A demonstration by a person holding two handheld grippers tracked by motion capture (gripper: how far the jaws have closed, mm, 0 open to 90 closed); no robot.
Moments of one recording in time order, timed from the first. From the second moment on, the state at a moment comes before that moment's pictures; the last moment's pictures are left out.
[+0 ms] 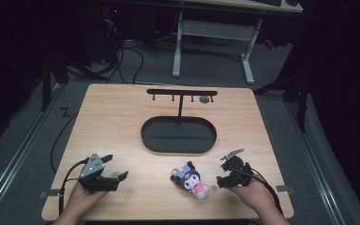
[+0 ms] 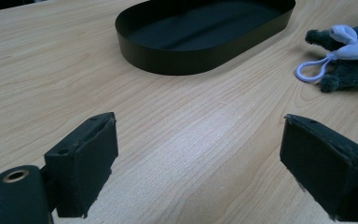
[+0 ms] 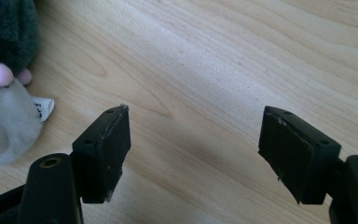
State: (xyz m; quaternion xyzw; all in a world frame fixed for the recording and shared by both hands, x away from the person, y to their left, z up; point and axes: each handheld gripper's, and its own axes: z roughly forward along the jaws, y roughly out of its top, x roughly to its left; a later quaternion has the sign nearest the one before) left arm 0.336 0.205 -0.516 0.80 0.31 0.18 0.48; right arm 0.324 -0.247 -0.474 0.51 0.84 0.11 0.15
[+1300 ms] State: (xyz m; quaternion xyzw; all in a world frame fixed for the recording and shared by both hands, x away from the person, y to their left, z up) left arm 0.336 0.203 -0.517 0.80 0.31 0.18 0.48; right arm 0.306 -0.180 -0.444 0.43 0.88 0.15 0.11
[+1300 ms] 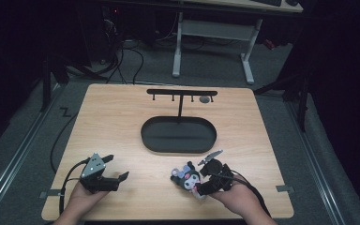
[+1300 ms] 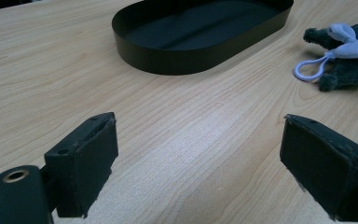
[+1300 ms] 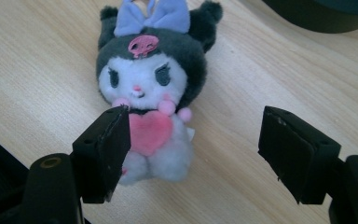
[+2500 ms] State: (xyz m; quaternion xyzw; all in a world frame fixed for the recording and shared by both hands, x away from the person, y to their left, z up) left arm 0.336 0.204 -0.516 0.80 0.31 0.18 0.48; right arm 0.301 -0.162 -0.484 0.42 0.90 0.12 0.07
